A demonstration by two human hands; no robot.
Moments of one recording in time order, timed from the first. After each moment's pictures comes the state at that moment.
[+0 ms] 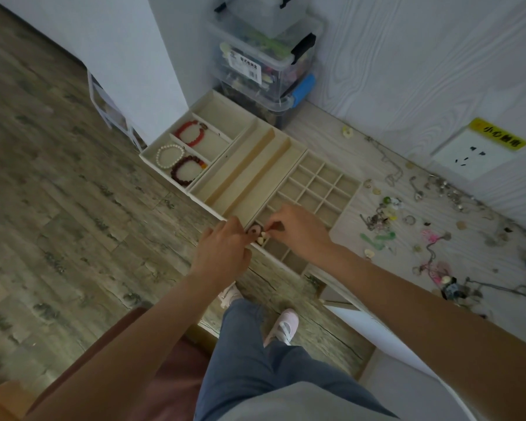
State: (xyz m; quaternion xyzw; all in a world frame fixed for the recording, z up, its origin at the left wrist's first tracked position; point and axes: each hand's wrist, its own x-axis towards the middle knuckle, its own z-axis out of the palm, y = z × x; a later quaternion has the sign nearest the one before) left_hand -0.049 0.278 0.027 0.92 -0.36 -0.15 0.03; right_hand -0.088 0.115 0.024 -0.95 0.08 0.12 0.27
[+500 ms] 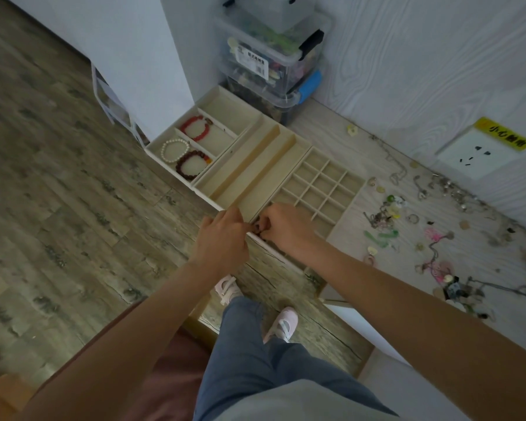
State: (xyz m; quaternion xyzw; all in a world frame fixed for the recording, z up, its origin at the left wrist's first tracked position) left_hand -0.042 0.279 0.029 0.93 -0.34 -0.15 0.02; right_hand -0.074 0.142 0.019 -0.95 0.11 0.15 0.24
